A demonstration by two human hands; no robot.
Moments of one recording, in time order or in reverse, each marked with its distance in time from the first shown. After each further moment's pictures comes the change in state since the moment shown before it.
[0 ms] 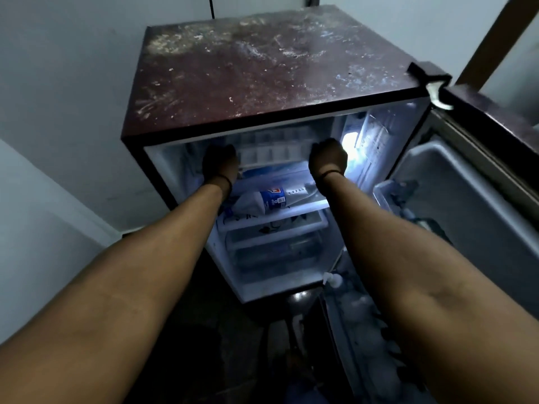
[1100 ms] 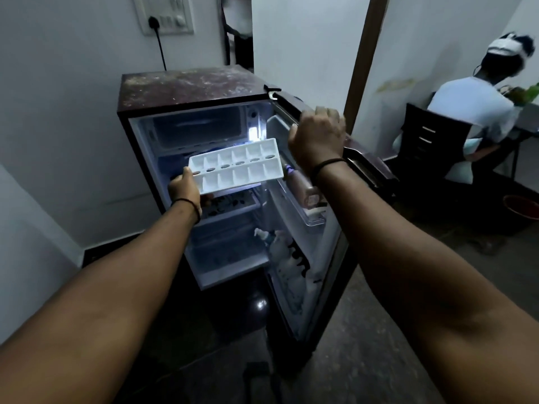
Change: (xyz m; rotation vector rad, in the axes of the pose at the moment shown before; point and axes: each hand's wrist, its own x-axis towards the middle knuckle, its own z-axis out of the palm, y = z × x) left_hand -0.374 -0.054 -0.042 -0.583 0.035 -0.027; right_hand -0.333 0.104 -0.329 -0.420 0.473 -0.409
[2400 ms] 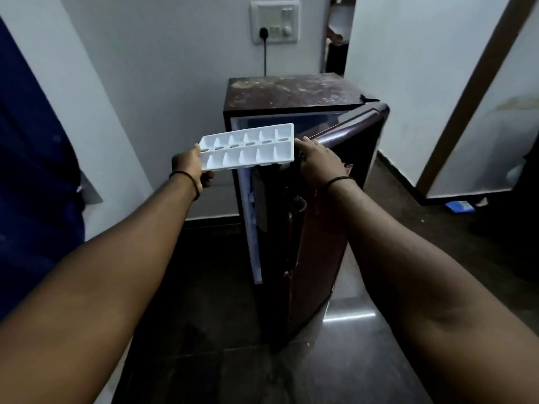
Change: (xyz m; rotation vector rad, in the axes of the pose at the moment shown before) left_hand 0.028 0.098 -0.140 0.067 0.160 0.048; right_hand -0.009 -0.122 0.081 0.413 -0.418 -0.395
